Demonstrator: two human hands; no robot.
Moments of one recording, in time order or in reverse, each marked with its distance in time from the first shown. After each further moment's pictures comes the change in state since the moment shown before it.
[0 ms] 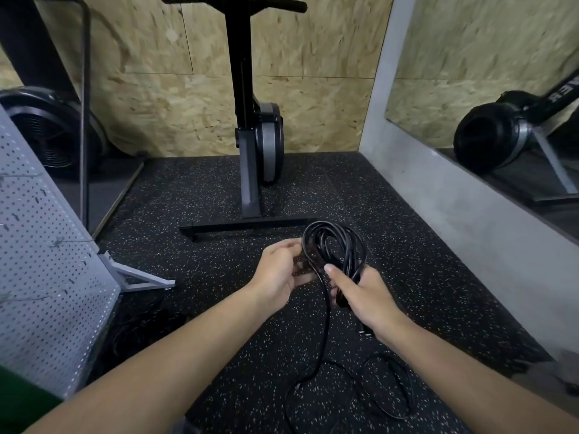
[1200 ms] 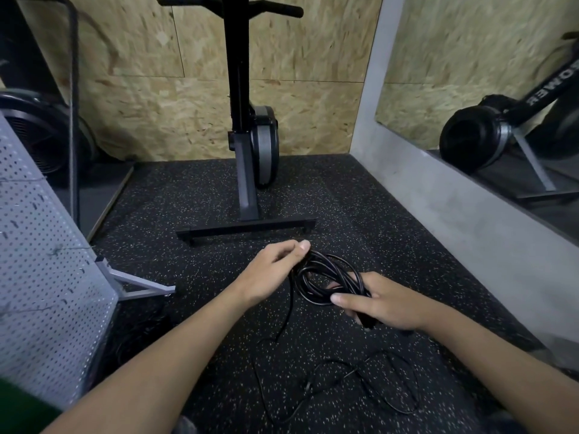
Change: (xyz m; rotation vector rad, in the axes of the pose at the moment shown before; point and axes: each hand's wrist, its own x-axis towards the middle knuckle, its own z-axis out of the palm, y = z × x) left_hand 0.007 0.013 -0.078 0.775 -0.321 0.366; right_hand -0.013 -0.027 -0.016 -0.305 -0.589 -0.173
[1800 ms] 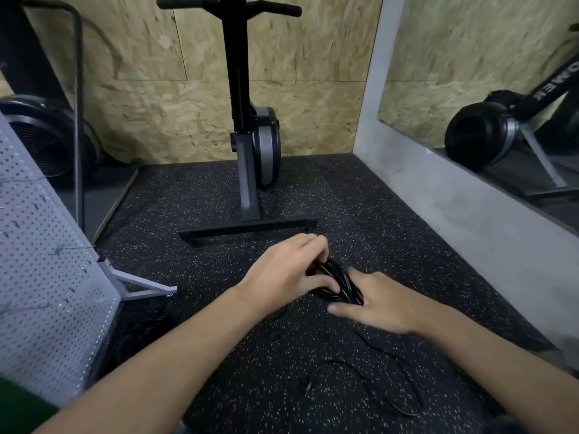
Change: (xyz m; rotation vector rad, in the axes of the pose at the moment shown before) left_hand -0.002 0.032 0.025 0.722 0.108 0.537; right_hand 0.003 0.015 0.004 -0.440 0.085 0.105
